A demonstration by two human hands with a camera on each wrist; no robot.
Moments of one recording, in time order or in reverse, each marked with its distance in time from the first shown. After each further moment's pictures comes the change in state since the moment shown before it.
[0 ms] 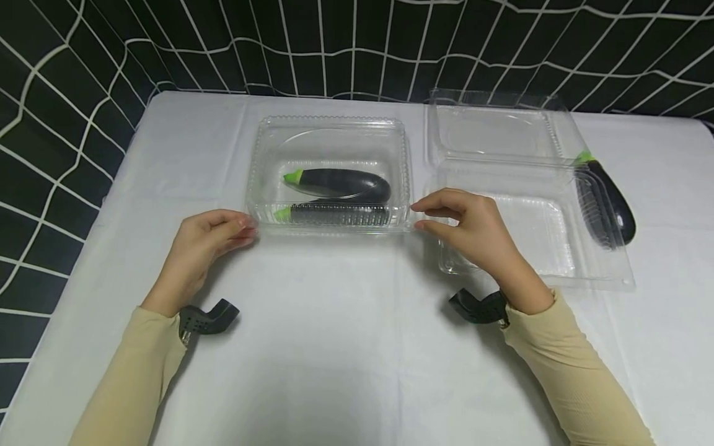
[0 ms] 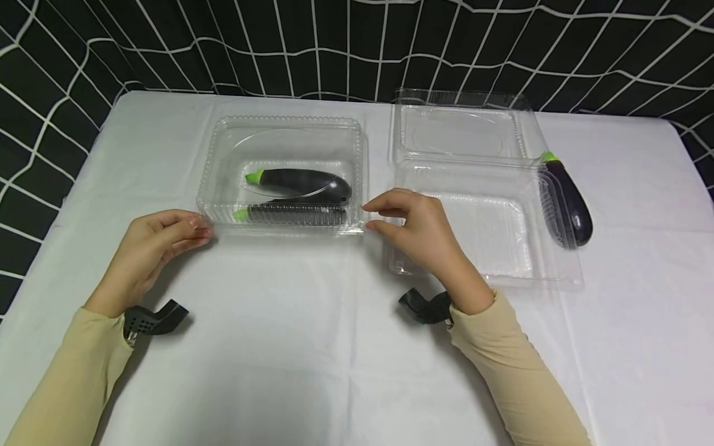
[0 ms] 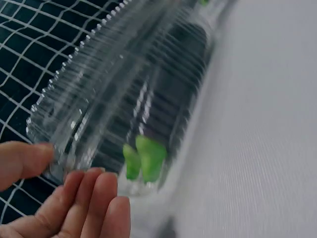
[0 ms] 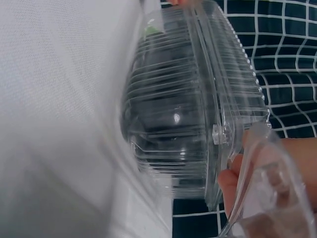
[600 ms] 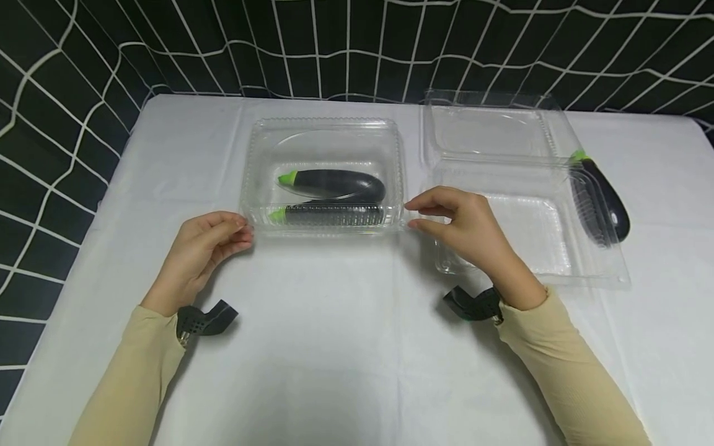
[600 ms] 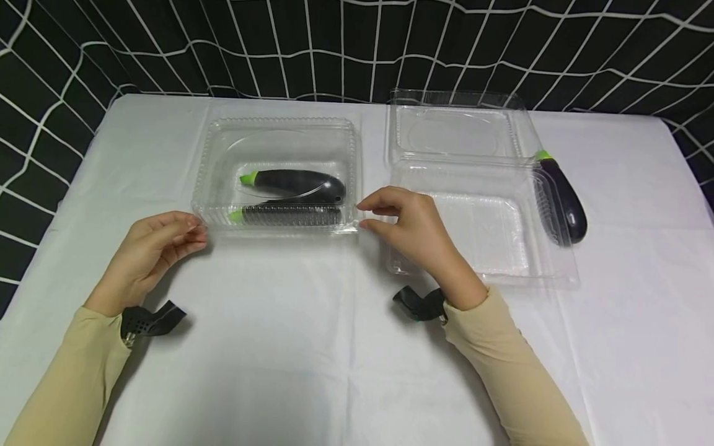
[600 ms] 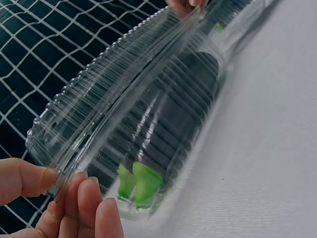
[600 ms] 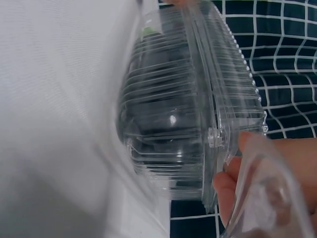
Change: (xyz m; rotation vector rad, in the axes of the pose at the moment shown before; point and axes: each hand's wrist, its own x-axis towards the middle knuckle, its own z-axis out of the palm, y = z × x) left_hand 0.003 -0.002 0.000 -0.184 -0.046 -0.065; right_hand 0.003 0.002 0.001 0.007 -0.018 0.017
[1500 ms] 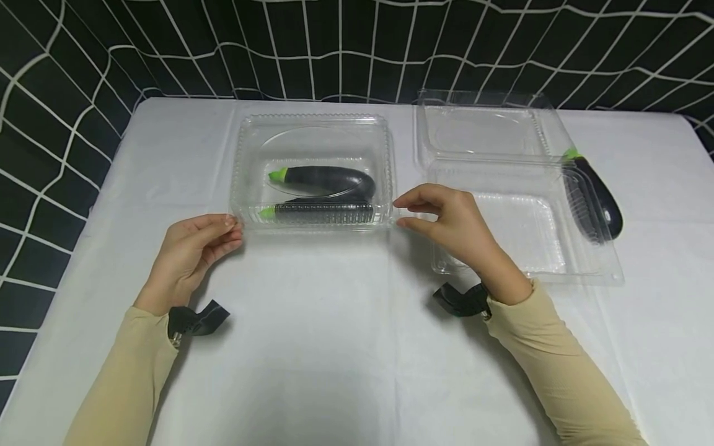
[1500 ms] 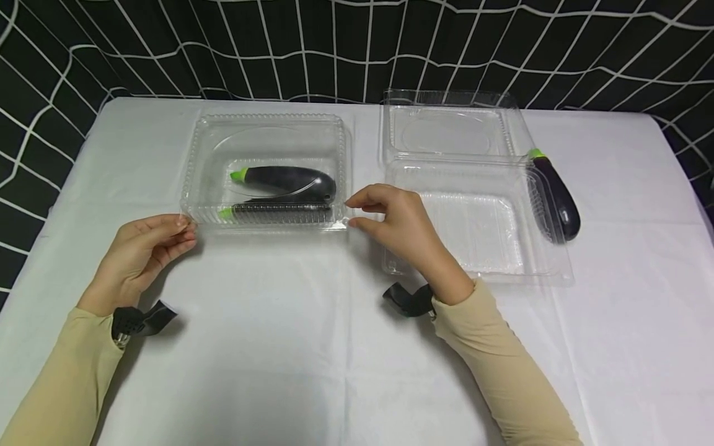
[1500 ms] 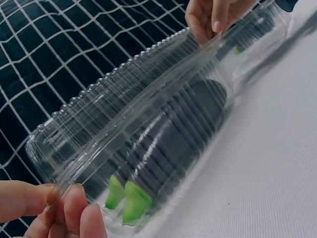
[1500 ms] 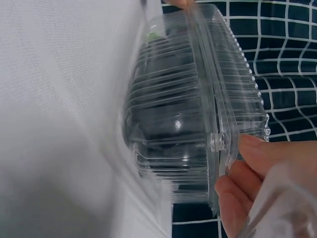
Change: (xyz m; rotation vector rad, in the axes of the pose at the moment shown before) left_hand 0.005 0.000 -0.005 -0.173 0.036 -0.019; right_hand 0.007 -0.001 0.005 0.027 -0.006 -0.010
